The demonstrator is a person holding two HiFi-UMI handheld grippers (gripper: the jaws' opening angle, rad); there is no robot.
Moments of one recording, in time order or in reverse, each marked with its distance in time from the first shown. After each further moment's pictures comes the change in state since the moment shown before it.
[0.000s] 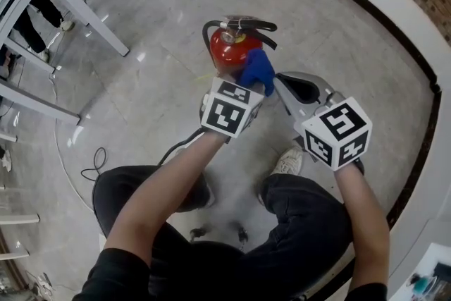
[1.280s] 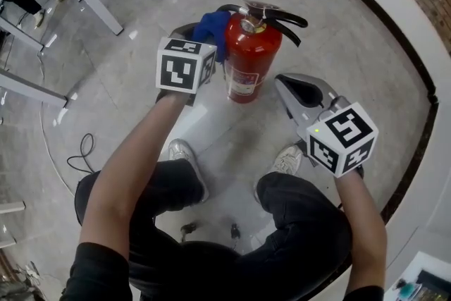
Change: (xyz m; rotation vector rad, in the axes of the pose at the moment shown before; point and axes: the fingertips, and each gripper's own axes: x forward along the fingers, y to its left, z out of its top) left arm -0.030 0.167 -0.016 -0.092 -0.041 0.250; right arm 0.040 0.018 -0.018 0.016 0.073 0.056
